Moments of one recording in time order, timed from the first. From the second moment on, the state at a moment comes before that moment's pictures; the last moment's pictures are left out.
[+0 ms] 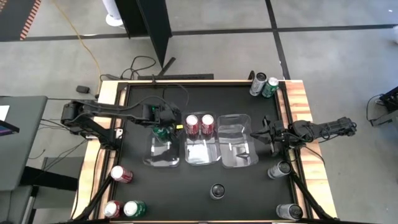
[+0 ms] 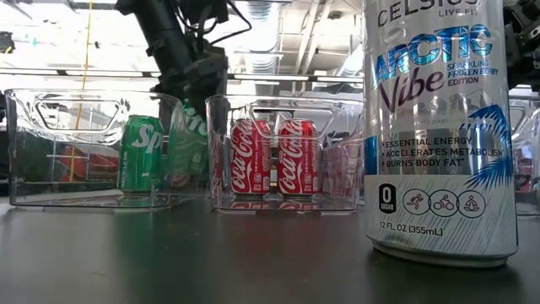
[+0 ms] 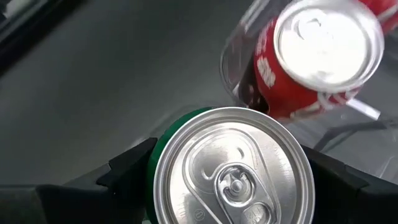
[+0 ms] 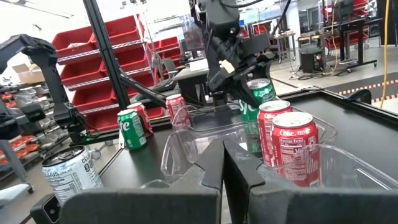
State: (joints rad) left arm 0.09 1.44 1.06 -0.66 -0.38 -0.54; right arm 0.21 0.01 0.02 0.07 0.19 0.22
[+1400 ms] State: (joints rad) left arm 0.11 1.43 1.07 -0.62 -0.39 -0.46; right arm 0.21 0.01 0.02 0.07 0.19 0.23
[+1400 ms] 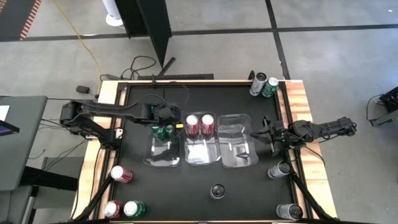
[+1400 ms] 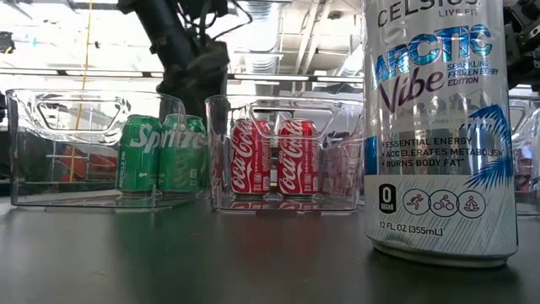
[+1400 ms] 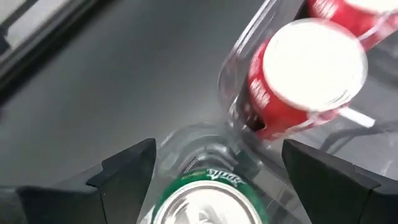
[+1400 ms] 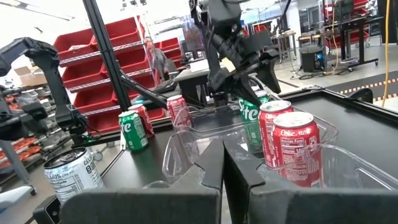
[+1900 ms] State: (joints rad) left arm 0.08 1.38 1.15 -0.47 -0.50 -0.31; right arm 0.20 0.01 0.02 0.06 0.19 0.23
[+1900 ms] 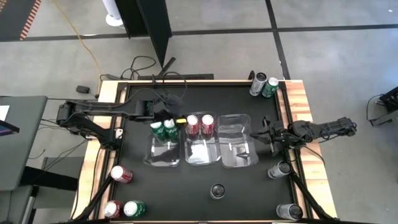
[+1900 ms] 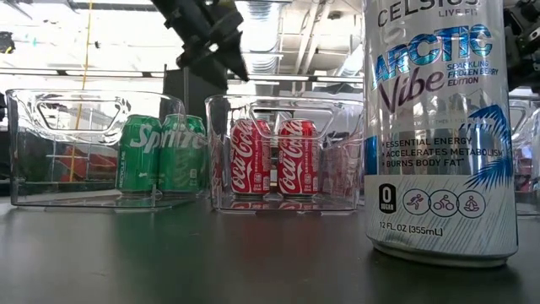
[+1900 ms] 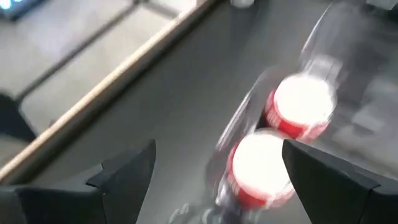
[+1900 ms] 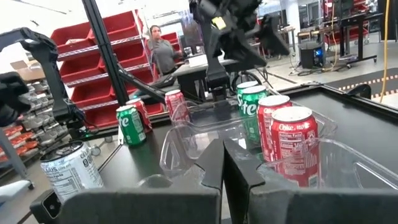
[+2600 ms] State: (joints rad) left arm -0.02 1.37 0.87 0.19 -0.61 -0.10; right arm 0.06 0.01 0.09 0.21 0.34 0.01
